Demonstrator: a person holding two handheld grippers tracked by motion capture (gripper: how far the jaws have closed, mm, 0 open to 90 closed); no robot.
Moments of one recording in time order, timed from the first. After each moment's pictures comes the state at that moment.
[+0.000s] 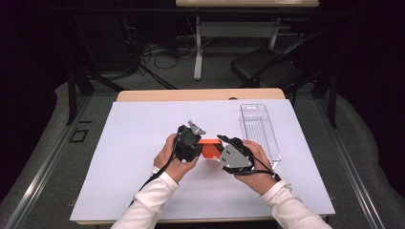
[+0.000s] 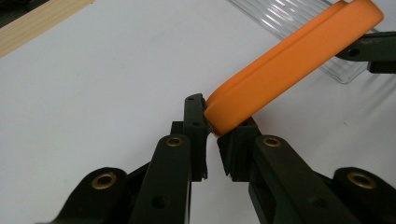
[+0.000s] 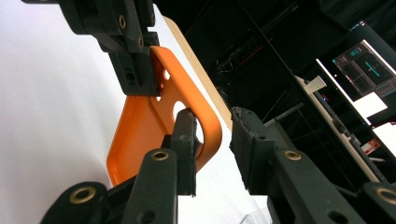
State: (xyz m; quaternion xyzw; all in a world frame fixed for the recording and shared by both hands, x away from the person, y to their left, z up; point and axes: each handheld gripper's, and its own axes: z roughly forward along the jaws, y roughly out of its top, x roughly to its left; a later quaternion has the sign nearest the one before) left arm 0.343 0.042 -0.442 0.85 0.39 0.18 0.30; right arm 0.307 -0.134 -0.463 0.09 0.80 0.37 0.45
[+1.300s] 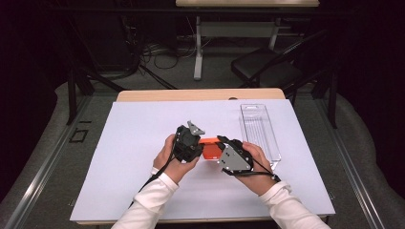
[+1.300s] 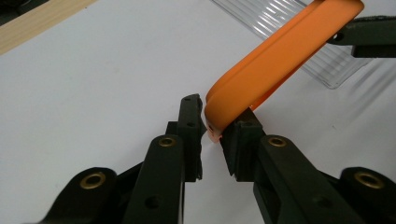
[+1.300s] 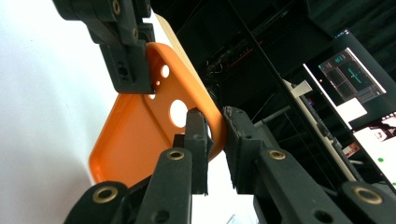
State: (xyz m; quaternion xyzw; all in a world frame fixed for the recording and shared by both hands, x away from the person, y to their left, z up) left arm 0.342 0.046 -0.442 0.85 0.38 0.17 0.32; right arm 0.306 -0.135 -0.466 0.08 0.80 0.36 0.48
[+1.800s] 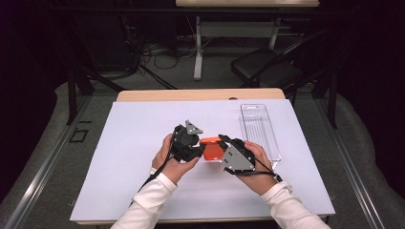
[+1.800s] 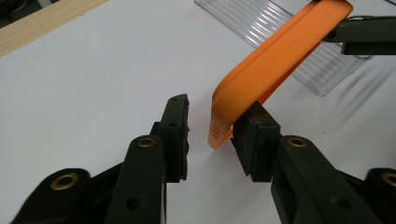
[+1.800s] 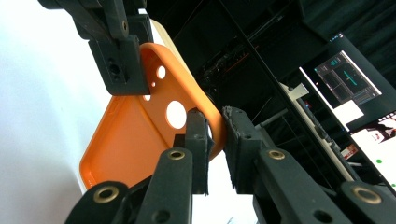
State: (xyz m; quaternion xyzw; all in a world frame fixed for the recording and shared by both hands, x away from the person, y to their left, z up) left arm 0.341 0.052 -0.440 0.84 0.38 0.16 0.34; right arm 0.308 -0.140 -0.466 0.08 0.79 0.38 0.48
